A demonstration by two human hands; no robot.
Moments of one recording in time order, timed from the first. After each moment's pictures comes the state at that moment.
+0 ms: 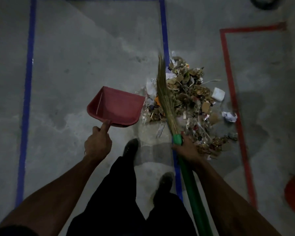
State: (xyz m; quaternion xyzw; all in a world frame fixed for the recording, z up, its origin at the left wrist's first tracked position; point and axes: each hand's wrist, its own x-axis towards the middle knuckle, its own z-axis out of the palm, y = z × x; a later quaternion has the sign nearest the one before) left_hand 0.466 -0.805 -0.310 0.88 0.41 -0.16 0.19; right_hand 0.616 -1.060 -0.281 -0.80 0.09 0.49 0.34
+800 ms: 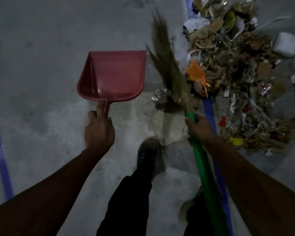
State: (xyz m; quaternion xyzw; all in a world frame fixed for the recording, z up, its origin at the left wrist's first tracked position) left_hand 0.529 -0.718 -0.597 0.87 0.42 -0.16 0.21; right_hand 0.659 -0.967 -0.631 -0.79 0.21 0.44 0.36
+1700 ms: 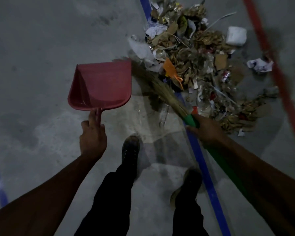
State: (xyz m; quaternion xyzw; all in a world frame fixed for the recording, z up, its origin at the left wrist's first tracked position) left_hand 0.534 -0.820 -0.543 0.87 0.40 -0.17 0.23; right_hand 0.662 -1.121 -0.560 -0.89 -0.04 0.42 0.19
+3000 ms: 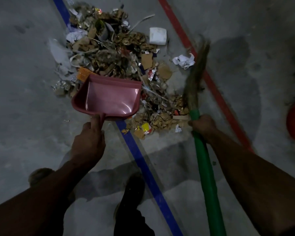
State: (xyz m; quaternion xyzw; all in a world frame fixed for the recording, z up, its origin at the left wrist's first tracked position) left_hand 0.614 -1.121 -0.569 0.94 0.19 -0.21 0.20; right_hand 0.720 -1.444 -0.633 -0.83 0.33 0.31 0.31
